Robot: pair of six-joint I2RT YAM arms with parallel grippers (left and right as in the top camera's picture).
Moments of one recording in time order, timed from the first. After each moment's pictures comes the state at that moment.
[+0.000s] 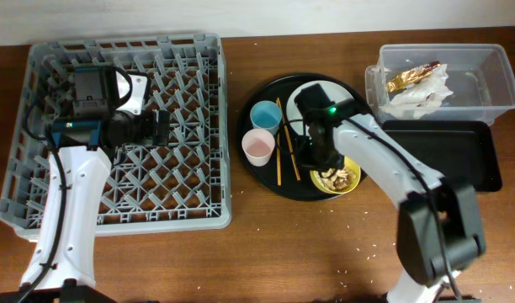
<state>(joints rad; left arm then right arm) 0.04 1.53 1.39 -0.85 0.08 0.18 0.38 1.86 1.41 -1.02 -0.05 0.54</state>
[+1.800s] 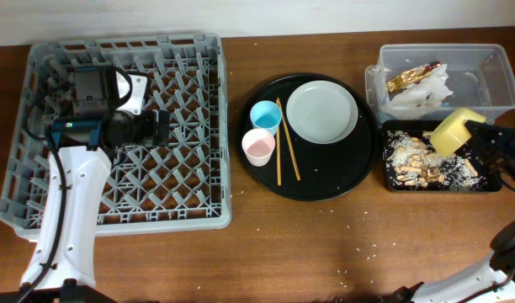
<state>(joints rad) 0.04 1.53 1.39 -0.85 0.08 0.18 -0.88 1.96 1.40 -1.16 -1.52 -0.34</state>
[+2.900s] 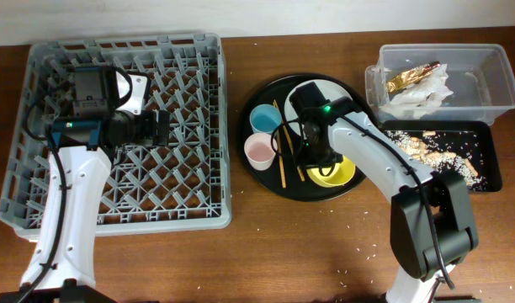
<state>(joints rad) 0.04 1.53 1.39 -0.85 0.08 0.18 0.40 1.91 1.43 -1.00 0.00 0.36</state>
